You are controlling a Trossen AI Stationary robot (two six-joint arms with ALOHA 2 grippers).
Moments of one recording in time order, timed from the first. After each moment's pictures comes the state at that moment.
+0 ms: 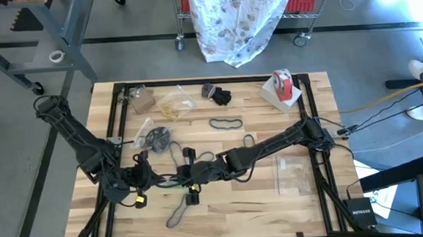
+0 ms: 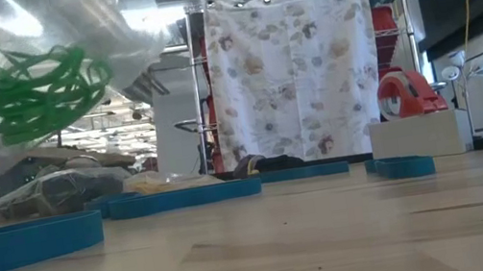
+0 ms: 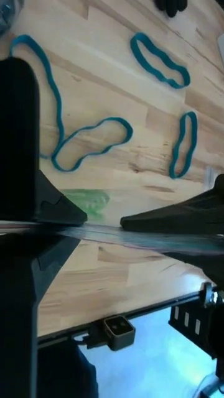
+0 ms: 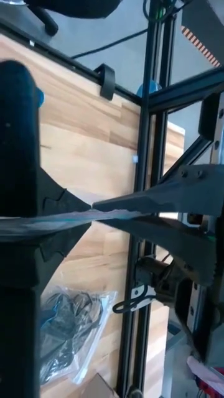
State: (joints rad) left arm -0.84 1.10 0.87 -0.56 -0.68 -0.68; right arm 0.33 2.13 1.87 -0.22 0.24 0.08
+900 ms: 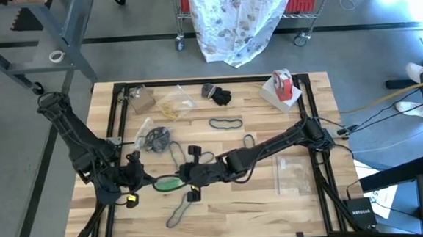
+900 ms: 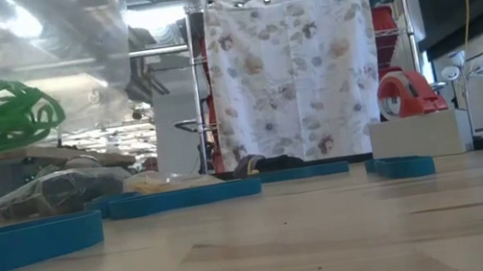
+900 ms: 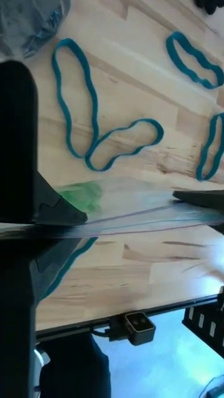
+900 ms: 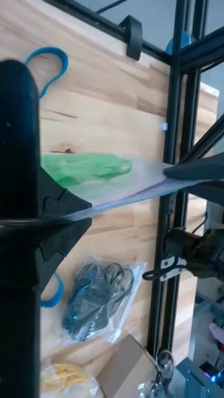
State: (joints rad) left arm -0.95 1.05 0.87 -0.74 -0.66 -0.88; right arm 0.33 2.13 1.87 -0.35 0.37 0.11
